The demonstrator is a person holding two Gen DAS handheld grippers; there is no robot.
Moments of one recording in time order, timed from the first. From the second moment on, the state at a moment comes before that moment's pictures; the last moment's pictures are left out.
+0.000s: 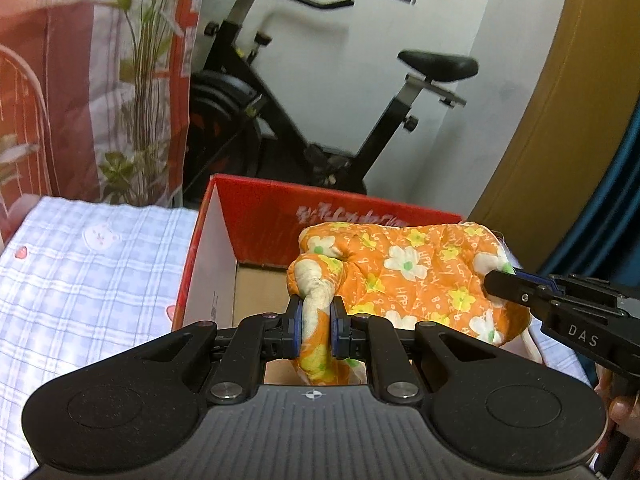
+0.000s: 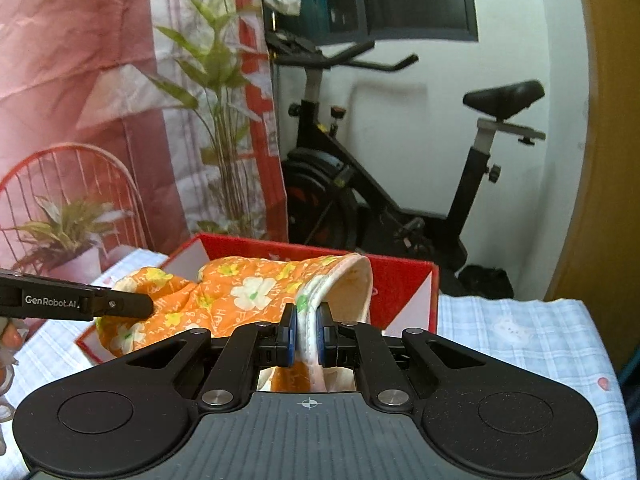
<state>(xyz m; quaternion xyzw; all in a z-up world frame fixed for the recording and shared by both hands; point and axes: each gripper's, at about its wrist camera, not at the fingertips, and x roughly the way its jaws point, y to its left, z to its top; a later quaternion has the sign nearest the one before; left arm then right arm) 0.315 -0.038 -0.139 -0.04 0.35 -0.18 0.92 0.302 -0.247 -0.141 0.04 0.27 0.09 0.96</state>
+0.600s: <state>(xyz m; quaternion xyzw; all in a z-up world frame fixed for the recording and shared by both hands) 0.327 -0.043 -0.152 0.00 0.38 -0.17 0.91 0.343 -0.239 -0.193 0.05 0.36 0.08 0.93</state>
